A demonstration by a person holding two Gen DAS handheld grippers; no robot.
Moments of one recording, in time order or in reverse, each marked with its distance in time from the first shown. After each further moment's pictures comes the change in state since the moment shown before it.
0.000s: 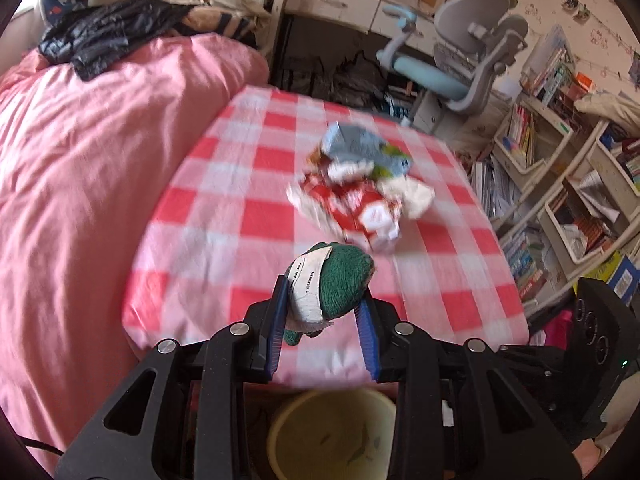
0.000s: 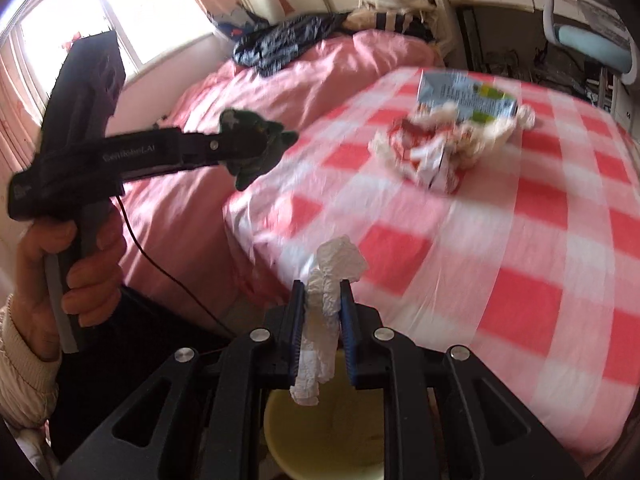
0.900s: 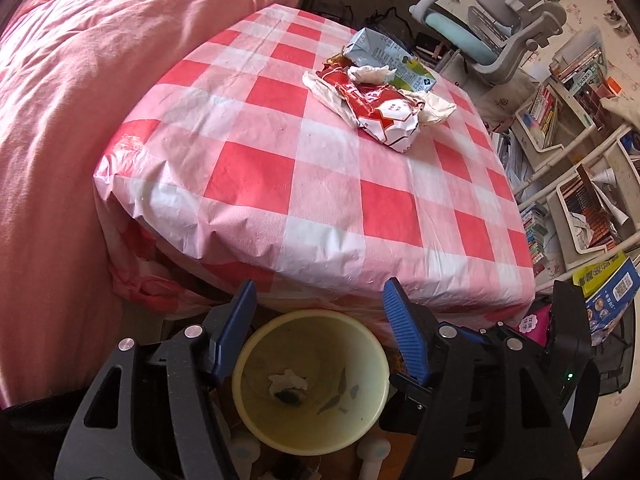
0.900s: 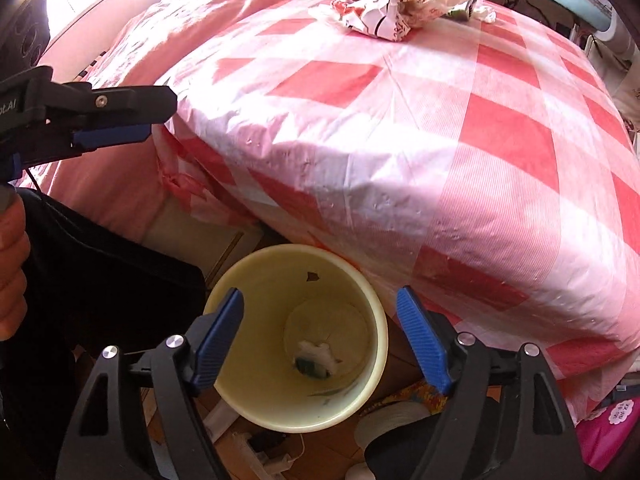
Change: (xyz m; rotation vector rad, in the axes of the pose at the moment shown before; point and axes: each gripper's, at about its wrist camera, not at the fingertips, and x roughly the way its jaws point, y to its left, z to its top) left arm 0.023 0.003 -0.066 -0.149 0.161 0.009; right arm 0.034 -0.017 -0.065 0.029 0.230 -0.226
